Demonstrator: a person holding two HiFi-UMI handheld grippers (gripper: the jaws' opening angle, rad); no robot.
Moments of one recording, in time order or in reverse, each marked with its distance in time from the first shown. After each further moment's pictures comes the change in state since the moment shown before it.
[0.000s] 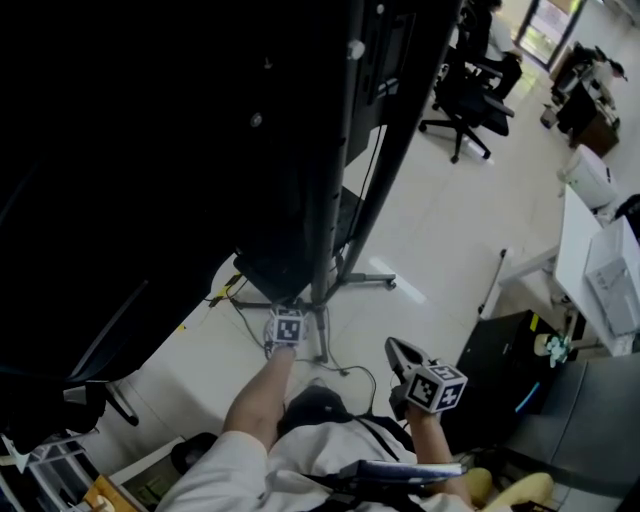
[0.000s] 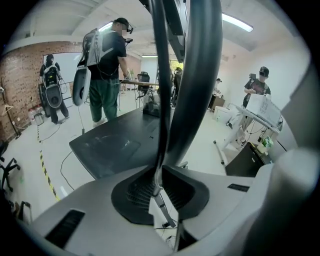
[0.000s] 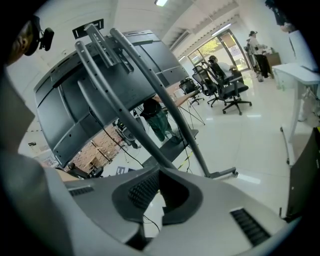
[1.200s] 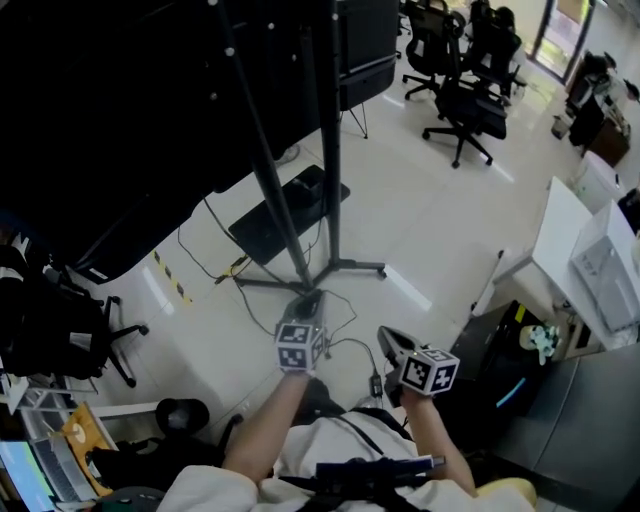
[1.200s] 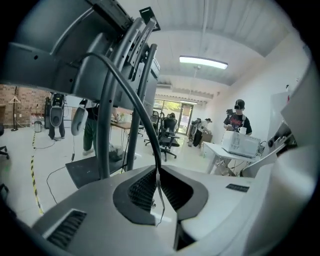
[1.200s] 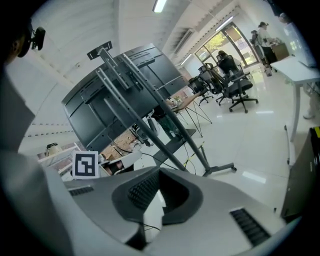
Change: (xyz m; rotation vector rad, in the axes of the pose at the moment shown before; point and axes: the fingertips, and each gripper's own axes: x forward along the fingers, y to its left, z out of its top) left arm -0.248 -0.293 0.049 -0.055 -0.478 -0.099; right arm -0.190 -0.059 -0.035 -0.031 0.020 0.172
